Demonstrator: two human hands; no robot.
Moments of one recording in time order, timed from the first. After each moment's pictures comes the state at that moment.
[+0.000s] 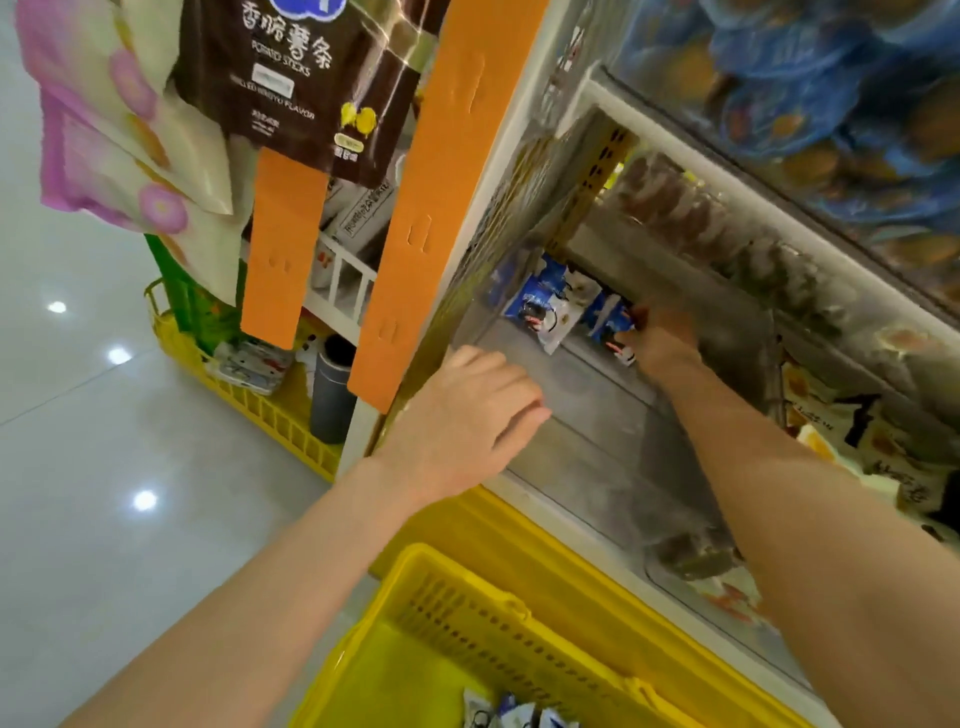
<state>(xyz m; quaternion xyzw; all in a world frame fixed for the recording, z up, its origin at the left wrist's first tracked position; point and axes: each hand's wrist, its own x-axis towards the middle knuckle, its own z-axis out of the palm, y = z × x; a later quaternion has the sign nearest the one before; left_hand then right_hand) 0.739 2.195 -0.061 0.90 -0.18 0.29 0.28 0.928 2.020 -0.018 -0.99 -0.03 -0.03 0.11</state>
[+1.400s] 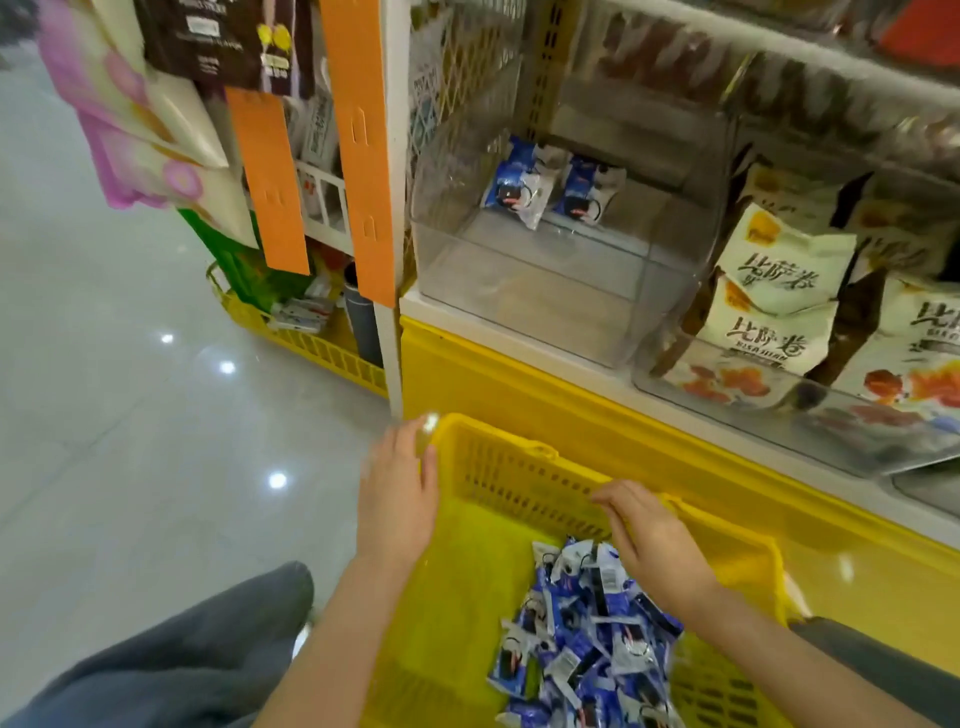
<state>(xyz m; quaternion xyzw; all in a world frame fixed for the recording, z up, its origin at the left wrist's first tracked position) 0.581 2.149 -0.165 0.91 0.17 0.12 0.37 0.618 1.890 -0.161 -0.94 -0.27 0.04 0.20</state>
